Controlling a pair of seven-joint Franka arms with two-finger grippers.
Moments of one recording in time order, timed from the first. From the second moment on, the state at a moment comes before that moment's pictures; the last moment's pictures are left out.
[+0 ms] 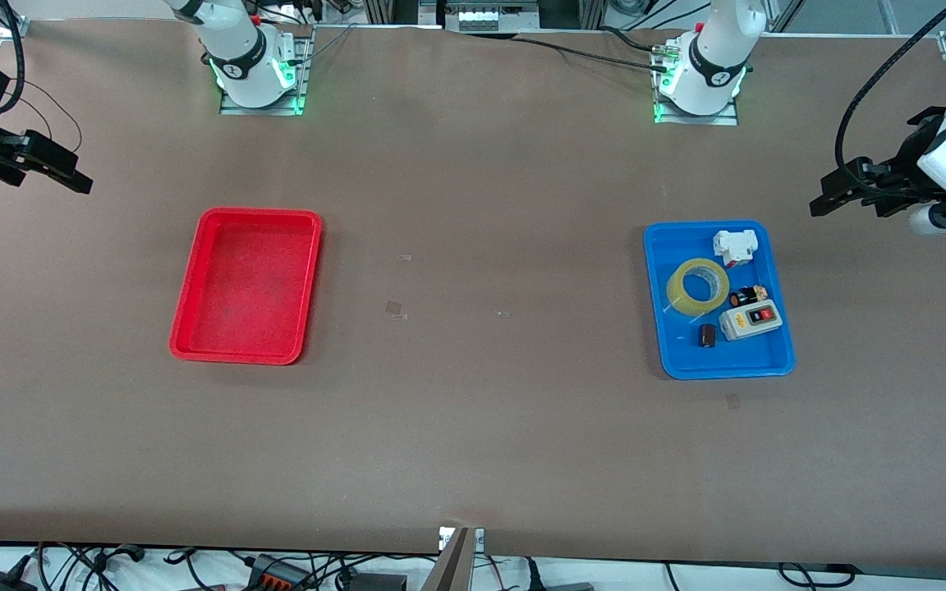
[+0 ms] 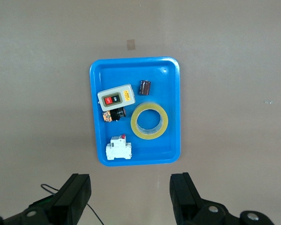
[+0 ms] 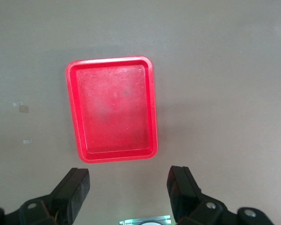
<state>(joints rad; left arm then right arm) -0.01 0.03 -0.02 -1.57 -0.04 1.52 -0.05 -0.04 -0.01 0.04 -1.56 -0.03 1.48 0.13</state>
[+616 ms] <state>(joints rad) -0.01 0.03 -0.02 -1.57 -0.04 1.52 -0.05 -0.04 -0.01 0.04 -1.56 -0.02 1.48 0.13</state>
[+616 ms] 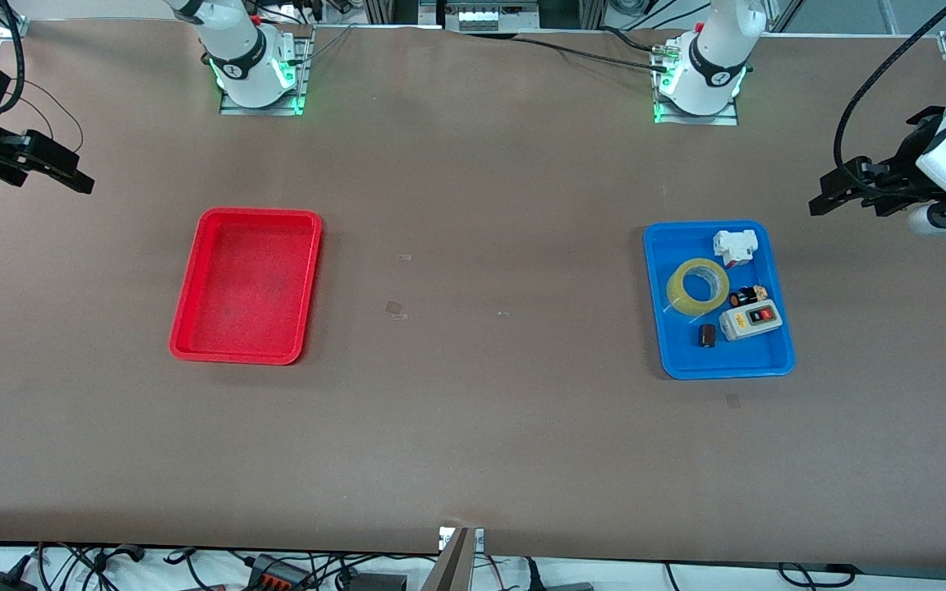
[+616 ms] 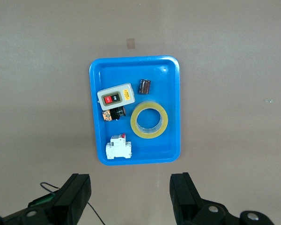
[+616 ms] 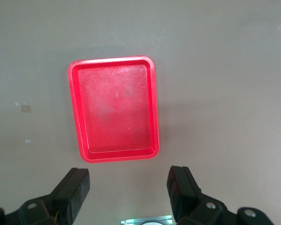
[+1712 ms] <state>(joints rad) 0.06 0.16 -0.02 -1.98 -0.04 1.93 -0.06 -0.04 -0.01 0.04 -1.56 -0.02 1.48 0.13</state>
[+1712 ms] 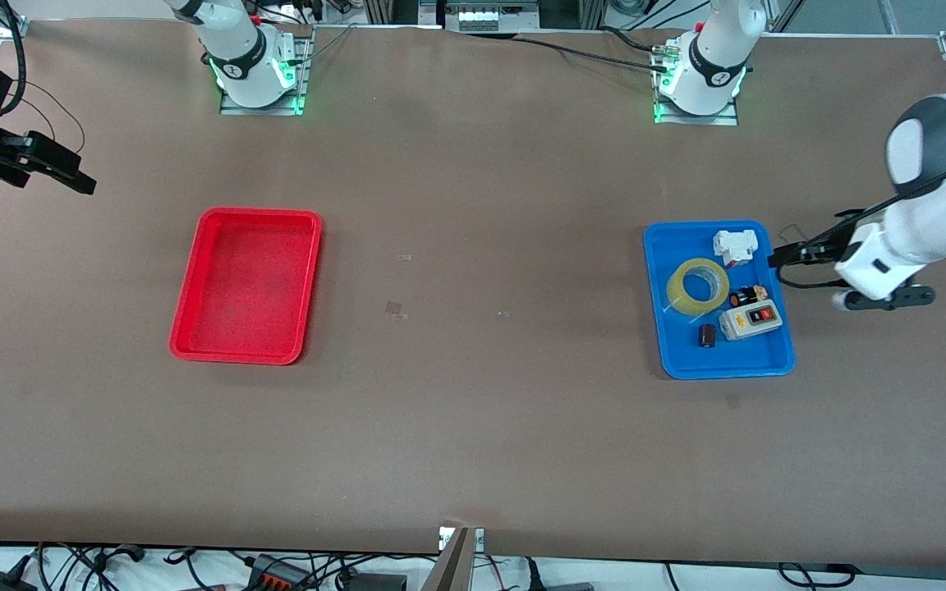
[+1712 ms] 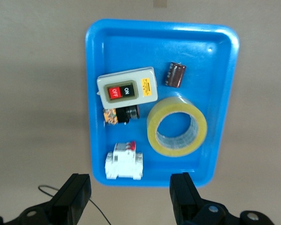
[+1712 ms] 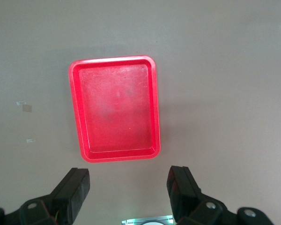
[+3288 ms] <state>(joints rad) 0.03 0.39 -0.05 -2.17 -0.04 2.30 -0.06 -0.04 0.00 0.04 -1.56 -0.02 1.48 0.13</state>
